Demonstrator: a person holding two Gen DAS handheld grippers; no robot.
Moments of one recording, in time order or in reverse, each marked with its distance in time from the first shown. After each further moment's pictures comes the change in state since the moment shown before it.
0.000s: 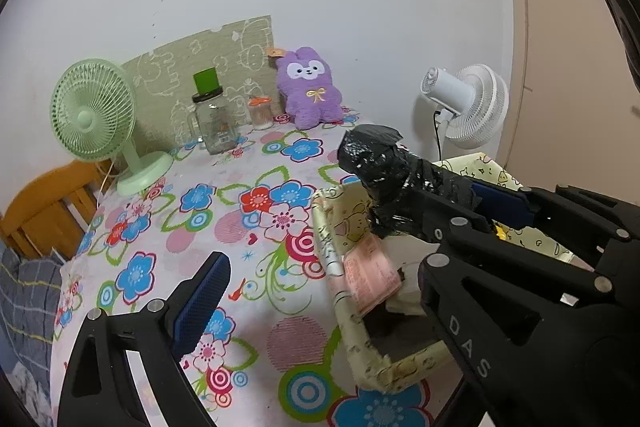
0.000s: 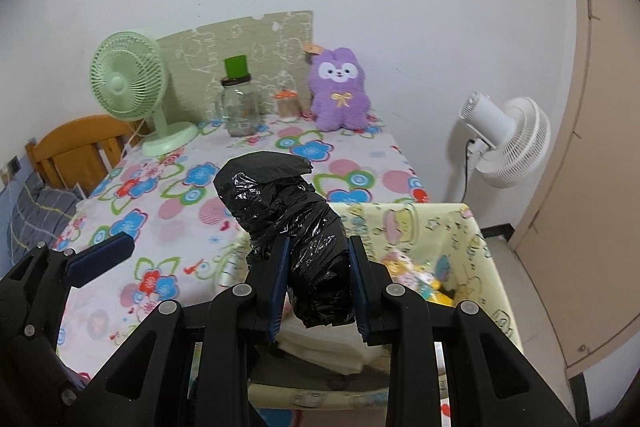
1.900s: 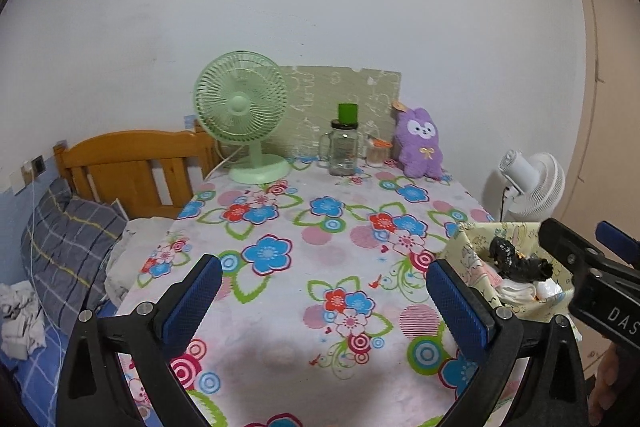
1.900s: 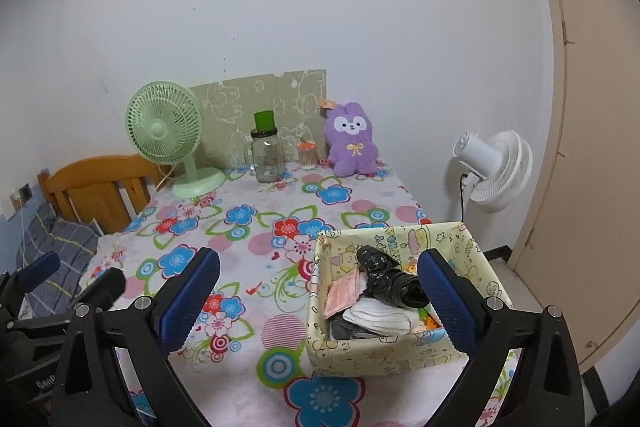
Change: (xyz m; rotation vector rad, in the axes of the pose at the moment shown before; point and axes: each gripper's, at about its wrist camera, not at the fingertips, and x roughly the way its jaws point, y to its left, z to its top) left arm -0.117 0.141 -0.053 -0.295 -0.162 0.174; right arm -0.095 0.064 -0.008 0.033 -0.181 -0.010
